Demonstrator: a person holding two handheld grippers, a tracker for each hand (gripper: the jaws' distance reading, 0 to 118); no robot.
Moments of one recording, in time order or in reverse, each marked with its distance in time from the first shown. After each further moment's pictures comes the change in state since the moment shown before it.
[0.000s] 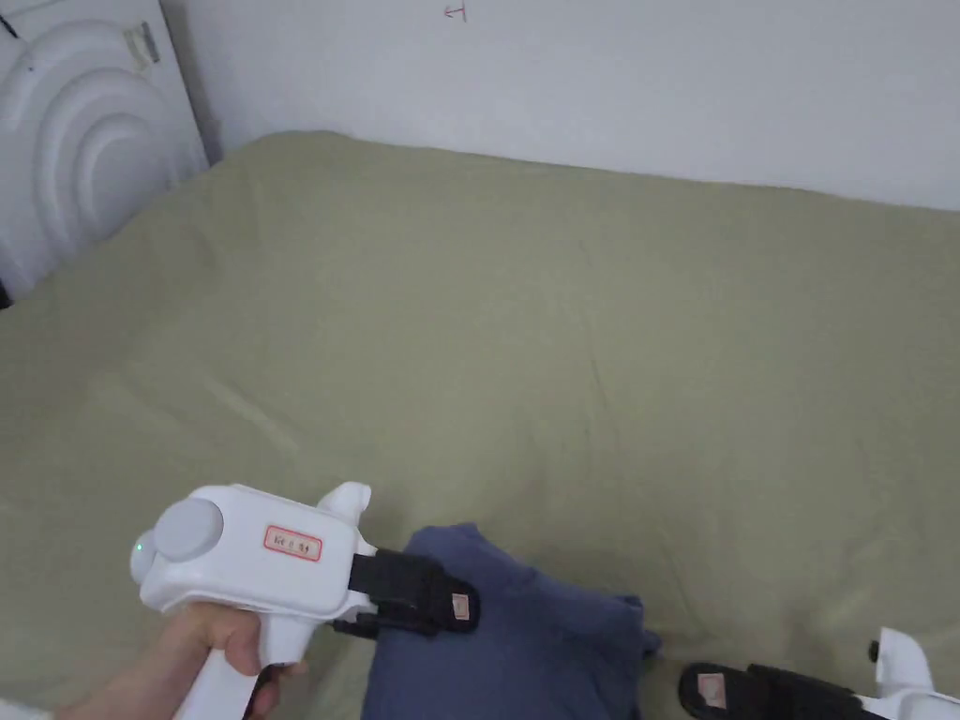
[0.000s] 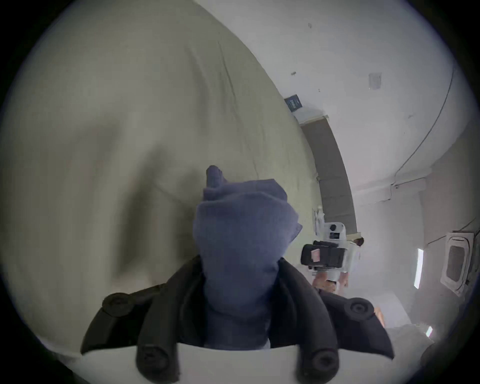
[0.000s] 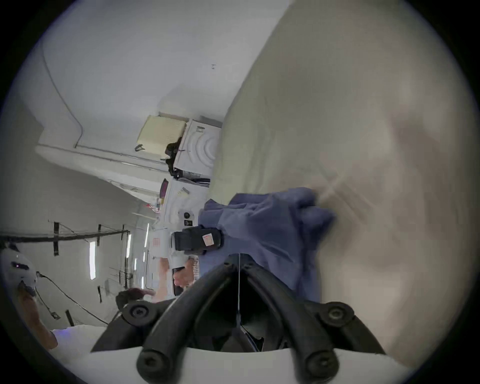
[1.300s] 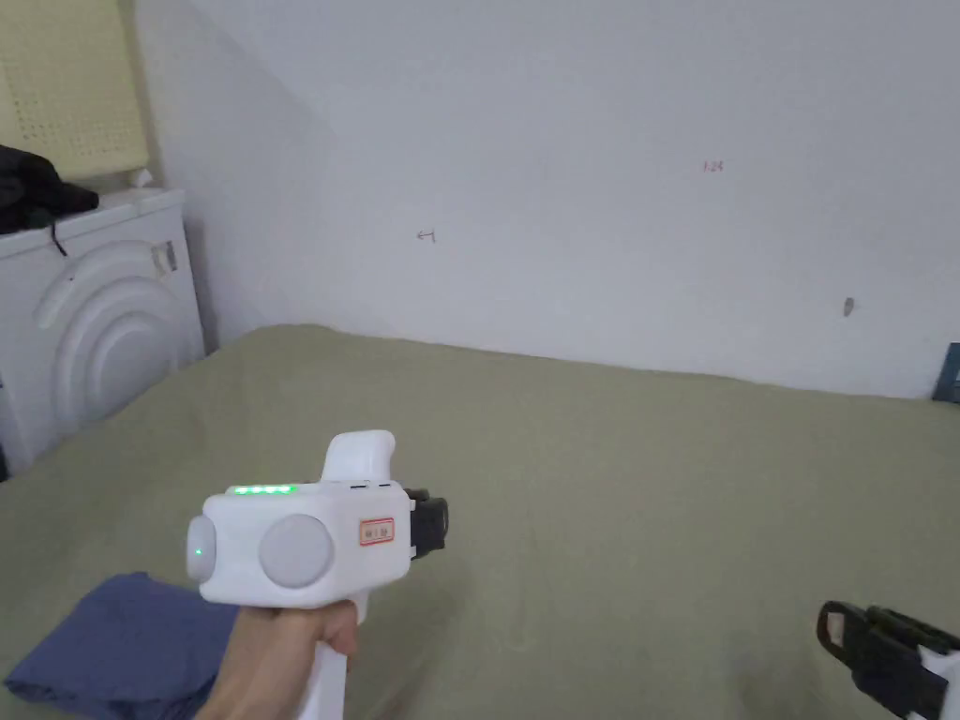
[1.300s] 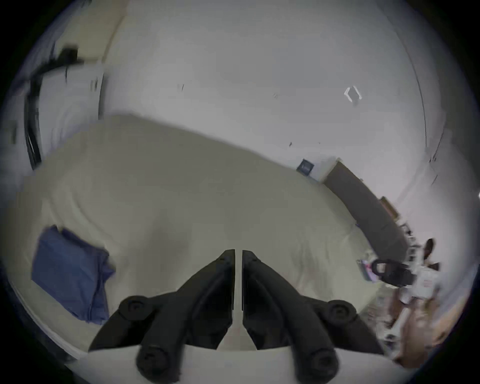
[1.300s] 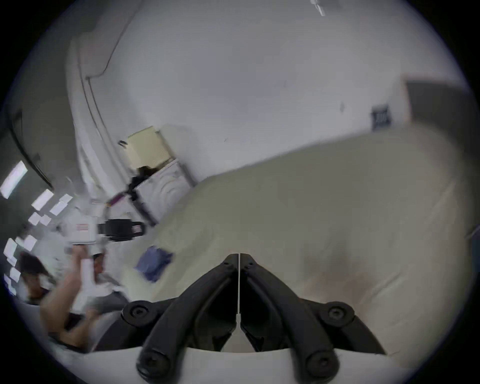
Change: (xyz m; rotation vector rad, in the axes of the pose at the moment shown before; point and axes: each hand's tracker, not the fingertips) left arm 0.224 -0.024 -0.004 0.690 0.426 -0.425; right arm -0.149 0.018 0.136 0.607 -0.629 0.710
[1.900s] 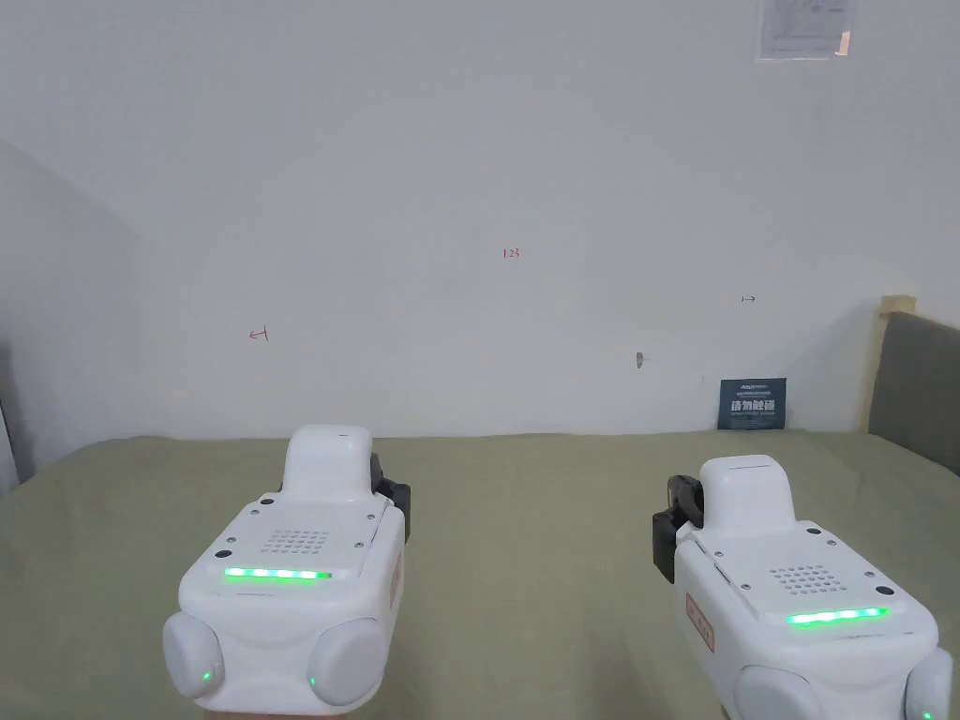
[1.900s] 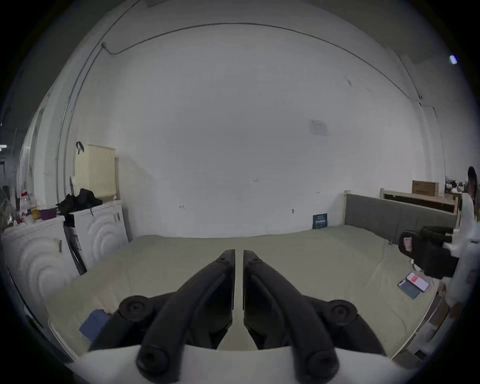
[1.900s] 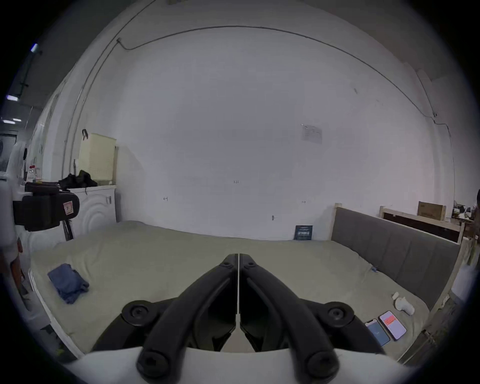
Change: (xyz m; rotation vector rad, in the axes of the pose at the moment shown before) left arm 0.138 -0.002 0.086 0.394 0.134 -0.254; right arm -0.056 0.046 0.056 0.304 -0.311 0.236
